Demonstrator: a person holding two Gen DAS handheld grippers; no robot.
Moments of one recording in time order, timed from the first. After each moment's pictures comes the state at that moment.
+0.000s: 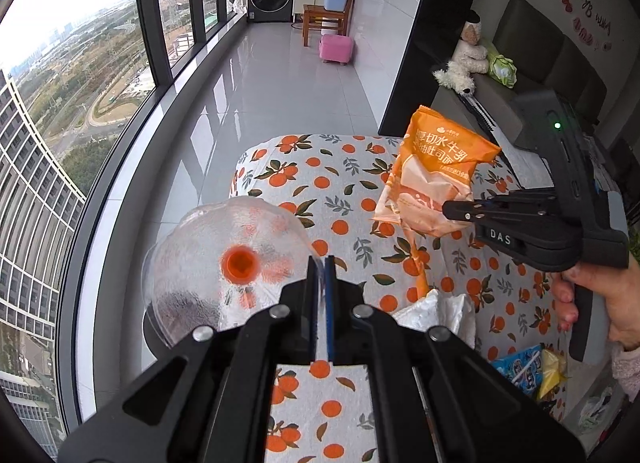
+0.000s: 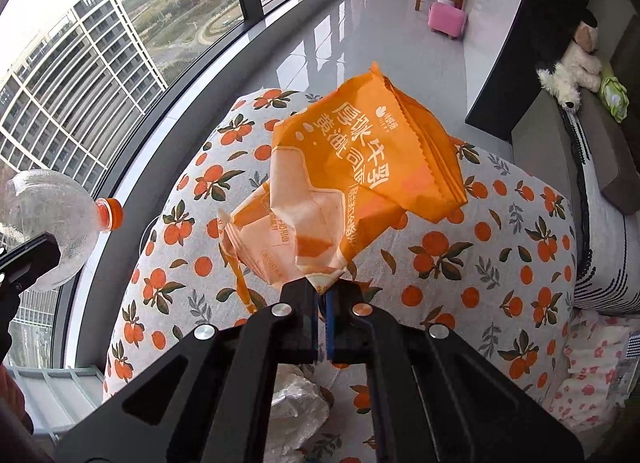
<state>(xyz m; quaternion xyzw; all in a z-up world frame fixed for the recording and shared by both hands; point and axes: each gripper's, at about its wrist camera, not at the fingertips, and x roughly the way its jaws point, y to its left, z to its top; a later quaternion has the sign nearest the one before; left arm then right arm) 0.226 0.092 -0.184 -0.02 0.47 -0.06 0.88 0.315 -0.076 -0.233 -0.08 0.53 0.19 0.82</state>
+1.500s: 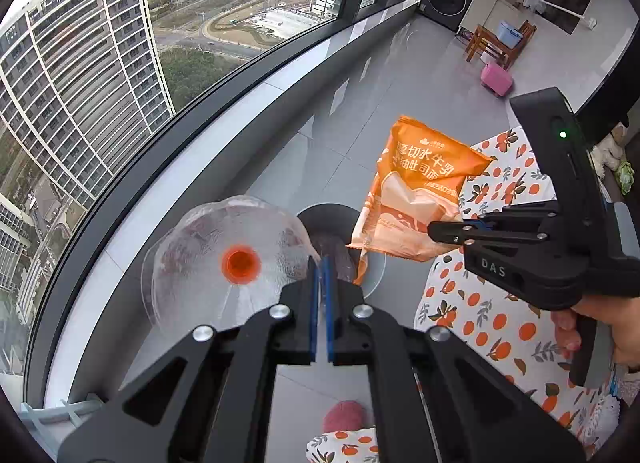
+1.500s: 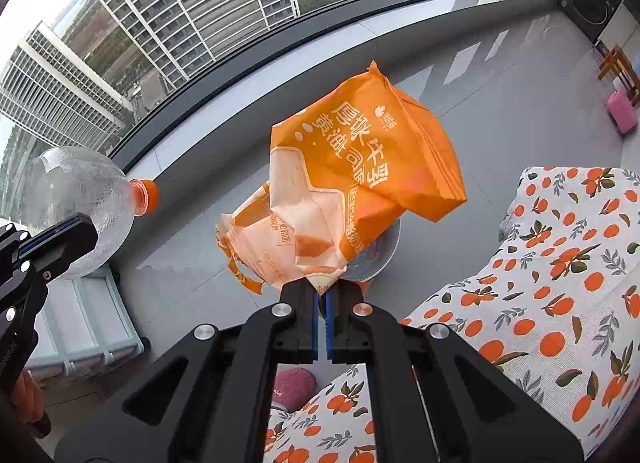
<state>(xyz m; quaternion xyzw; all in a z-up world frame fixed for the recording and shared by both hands) 0.108 0.436 -0.342 -0.18 0.49 0.15 0.84 0.245 0.339 -0.404 -0.24 0.56 0.39 0.69</state>
